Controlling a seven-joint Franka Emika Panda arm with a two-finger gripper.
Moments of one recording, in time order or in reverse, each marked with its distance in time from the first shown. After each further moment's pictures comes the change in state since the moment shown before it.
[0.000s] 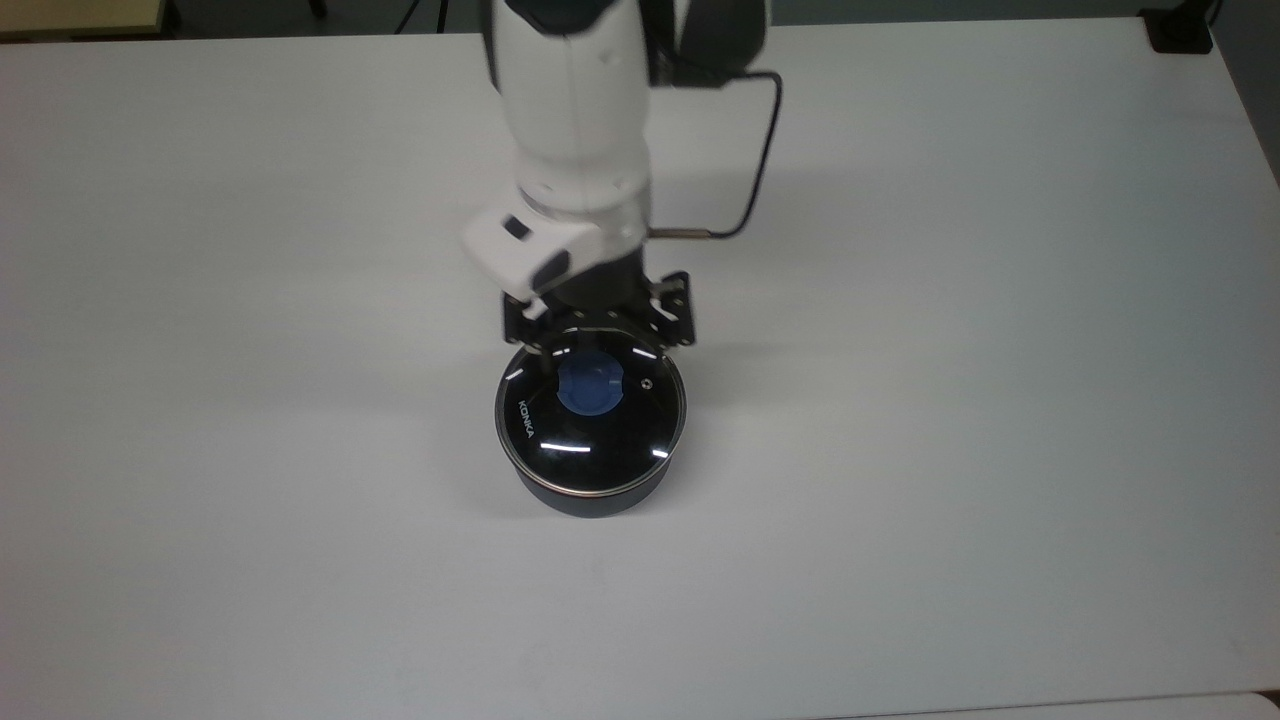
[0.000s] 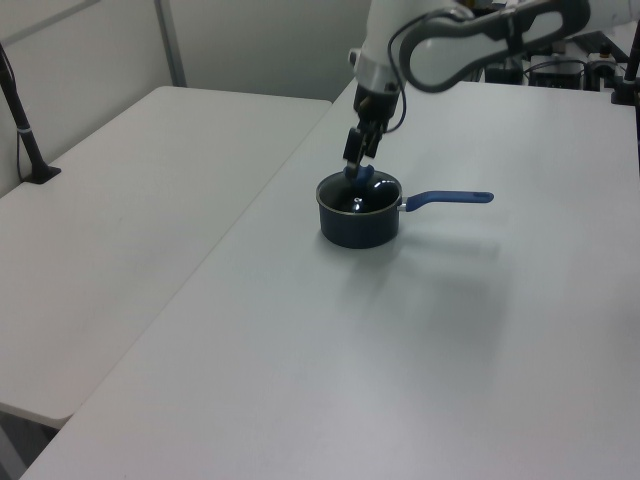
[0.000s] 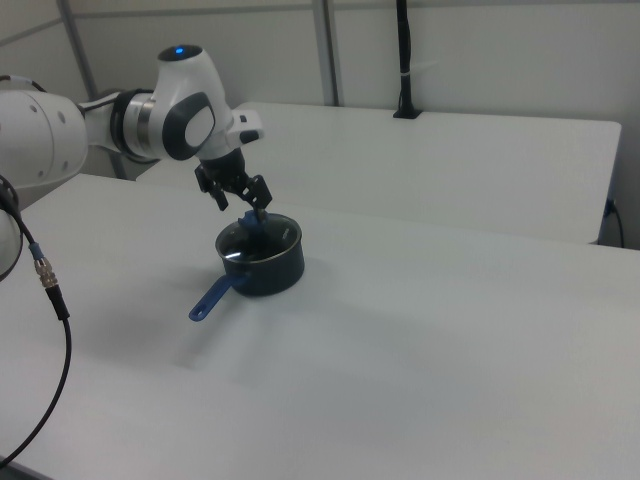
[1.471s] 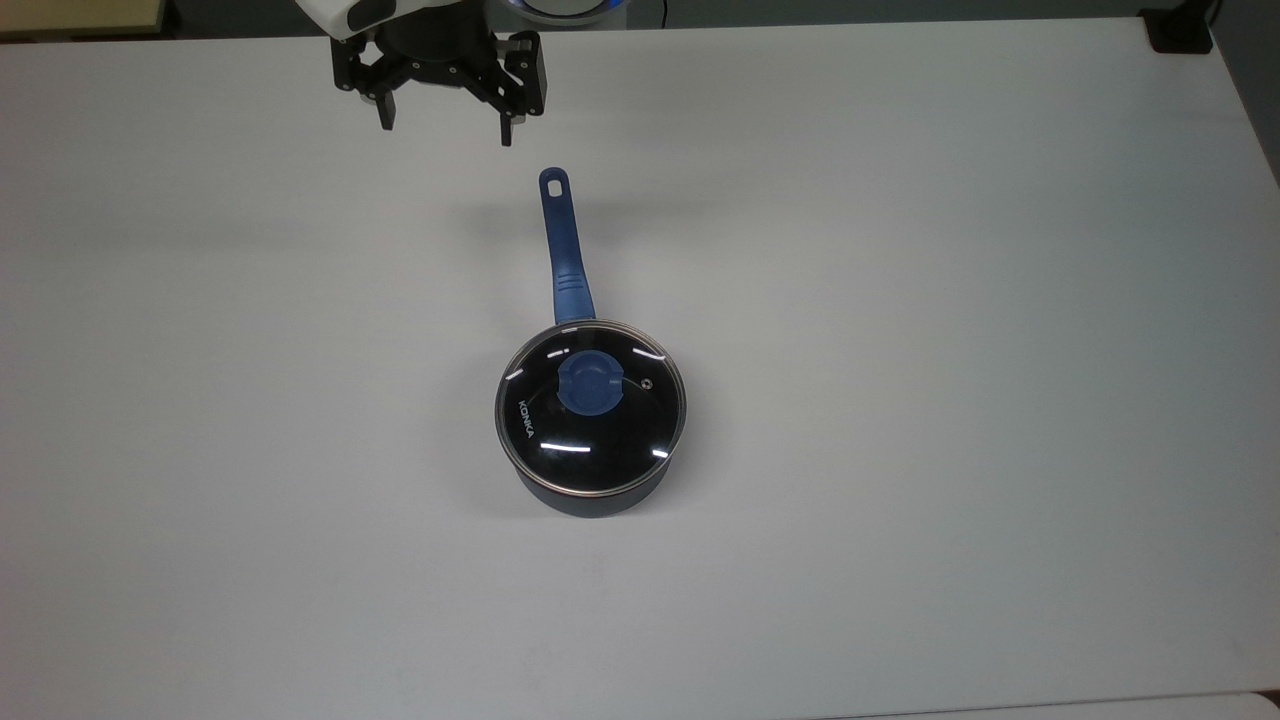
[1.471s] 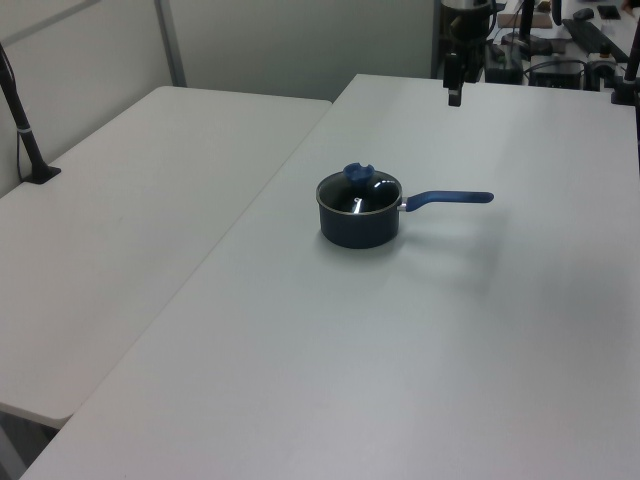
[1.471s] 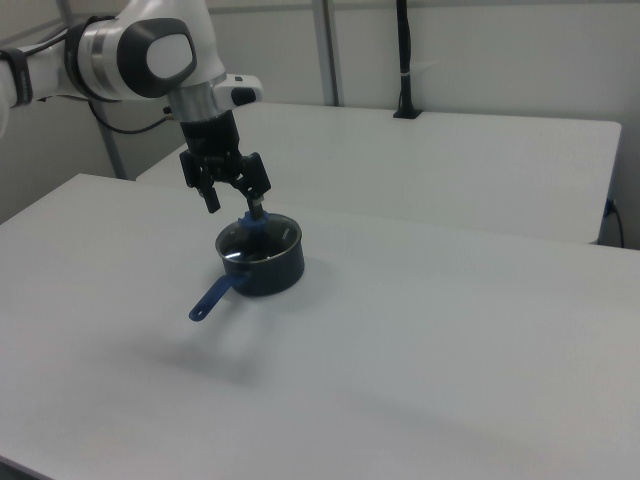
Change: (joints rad) arm -0.121 -0.377 -0.018 -0.174 -0.139 -0.434 -0.071
